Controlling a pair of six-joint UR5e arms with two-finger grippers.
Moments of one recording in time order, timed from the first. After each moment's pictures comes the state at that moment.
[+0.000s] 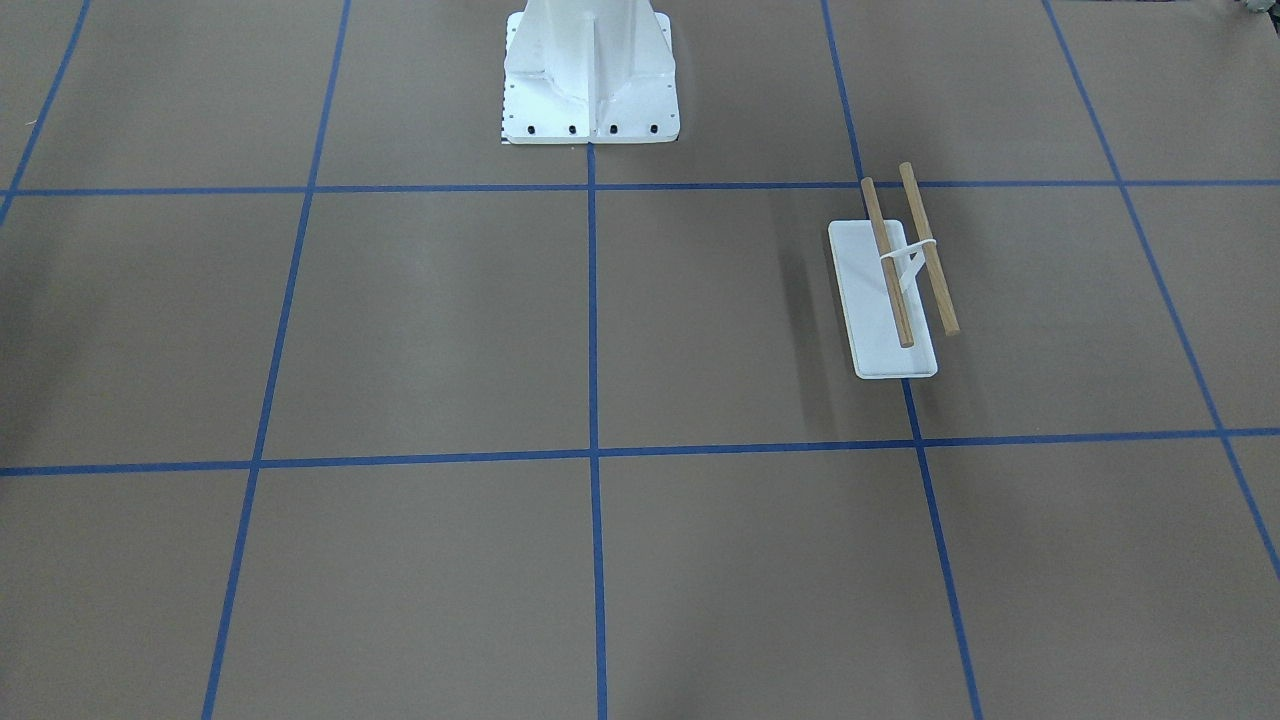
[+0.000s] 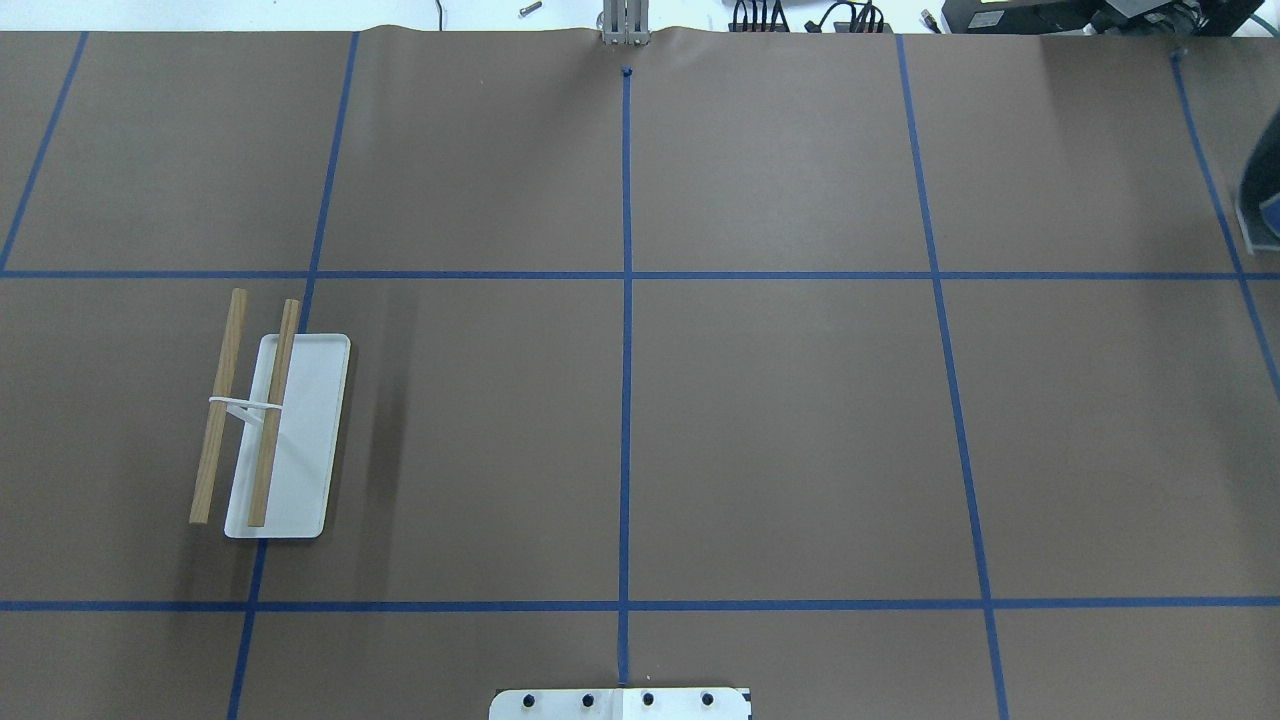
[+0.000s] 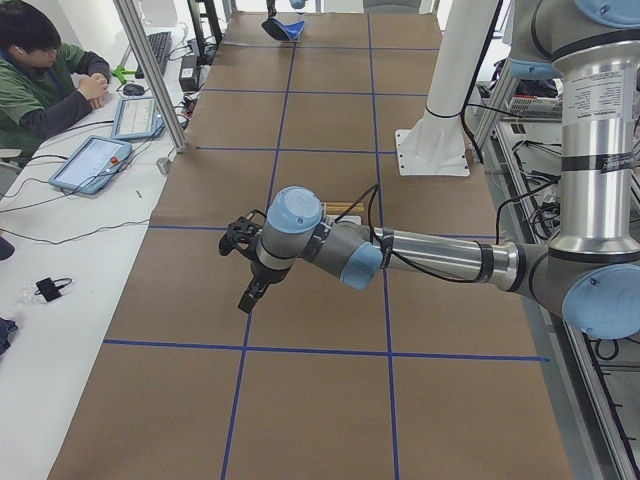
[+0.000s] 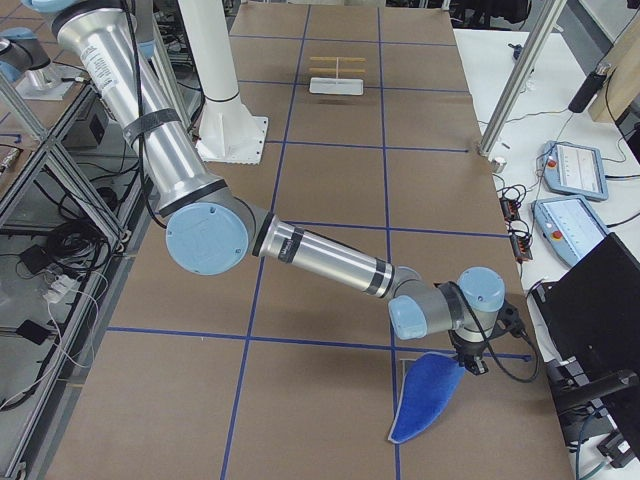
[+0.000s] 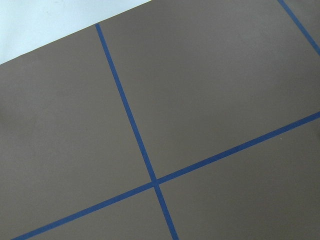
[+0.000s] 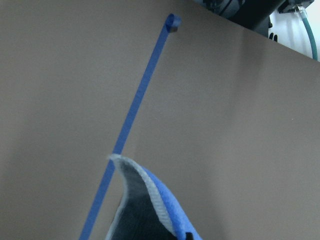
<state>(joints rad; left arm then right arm) -1.55 -1.48 -1.78 -1.97 -2.30 0.03 1.53 -1.07 0.82 -1.04 2.21 -0.13</state>
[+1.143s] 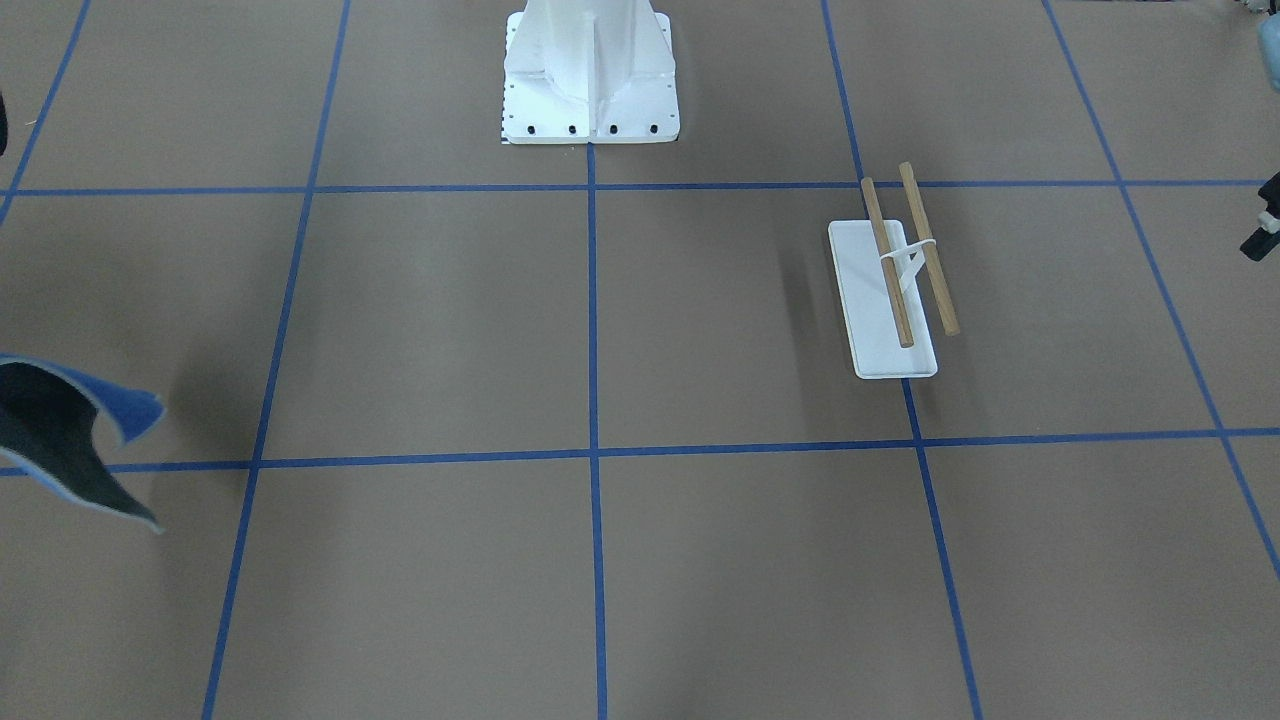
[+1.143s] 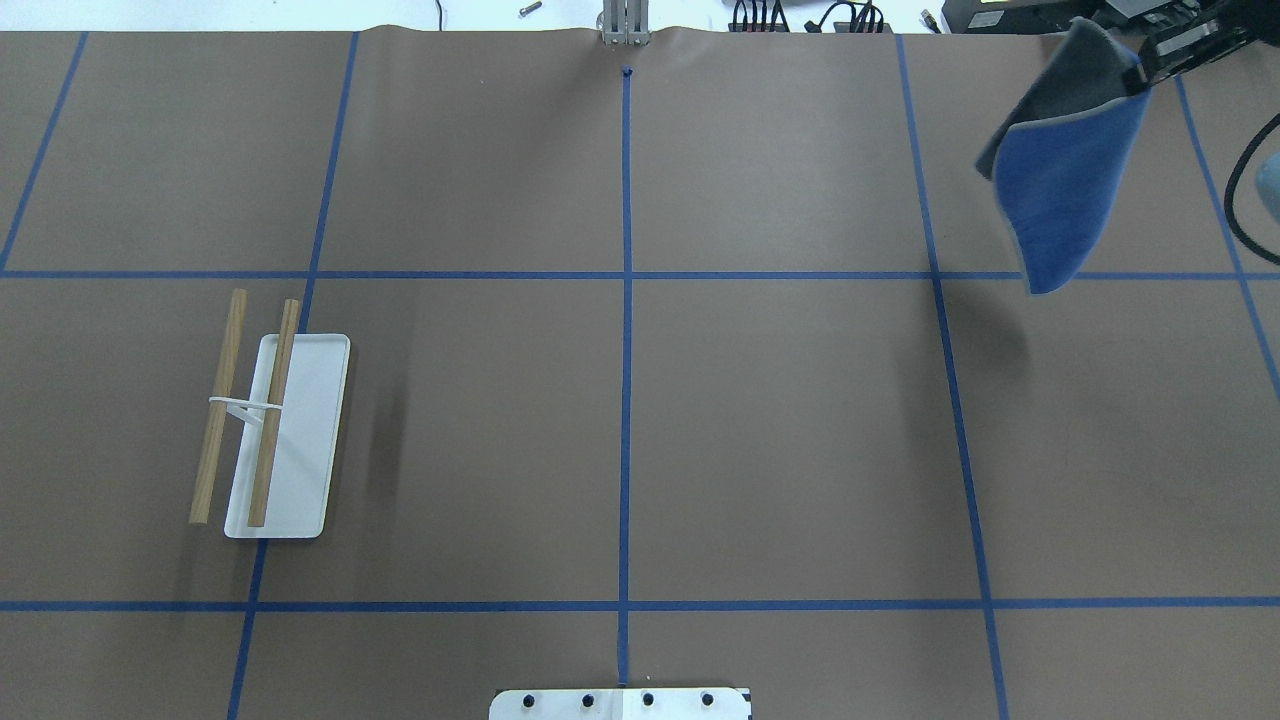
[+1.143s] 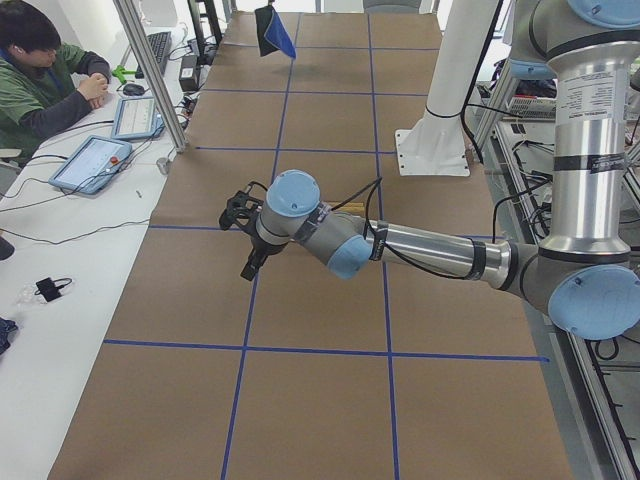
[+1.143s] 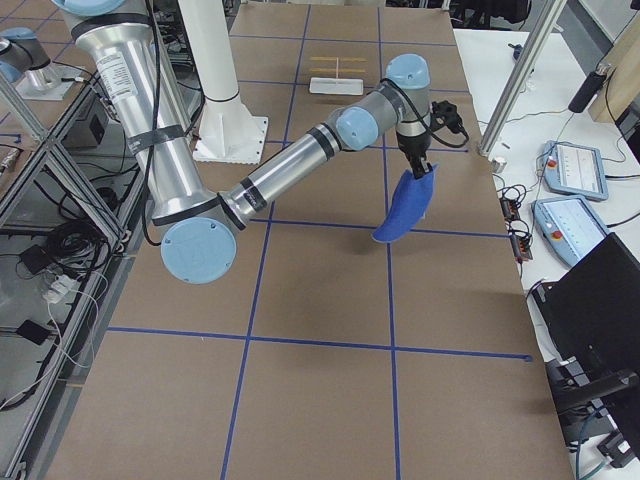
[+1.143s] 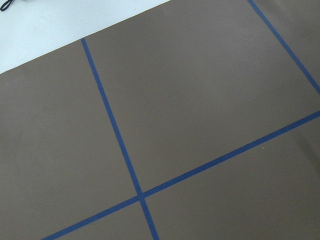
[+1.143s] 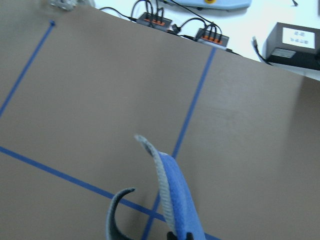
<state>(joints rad) -1.43 -1.57 -1.80 -2.26 -2.44 -0.61 1.22 -1.21 1.94 -1.55 2.23 0.37</state>
